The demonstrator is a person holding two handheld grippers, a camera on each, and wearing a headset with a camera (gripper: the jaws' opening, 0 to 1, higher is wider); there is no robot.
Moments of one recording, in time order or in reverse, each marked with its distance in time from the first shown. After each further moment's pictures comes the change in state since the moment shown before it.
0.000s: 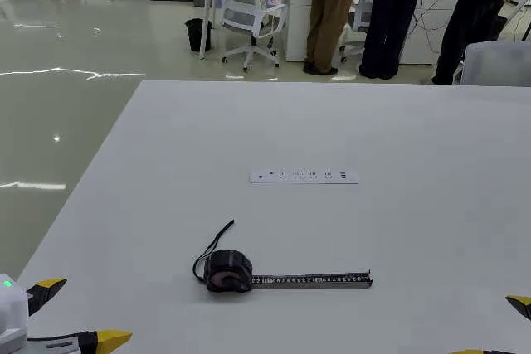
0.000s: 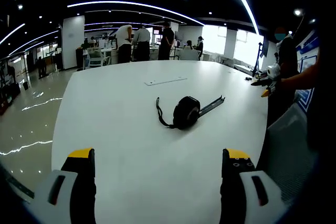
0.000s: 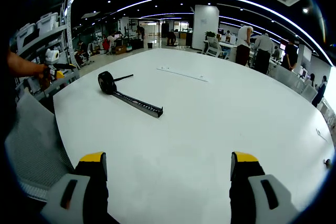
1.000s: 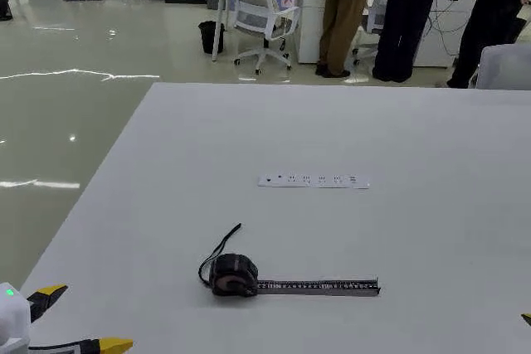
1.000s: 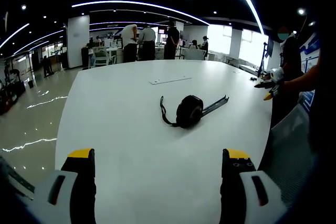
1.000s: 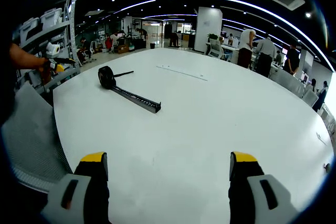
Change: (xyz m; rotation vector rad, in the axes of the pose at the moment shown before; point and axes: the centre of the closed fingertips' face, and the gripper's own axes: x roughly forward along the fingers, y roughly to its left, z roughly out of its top) left arm -0.003 0.003 -0.004 -0.020 -0.001 0.063; right arm 0.008 -0.002 -0.006 -0.040 -0.019 0.011
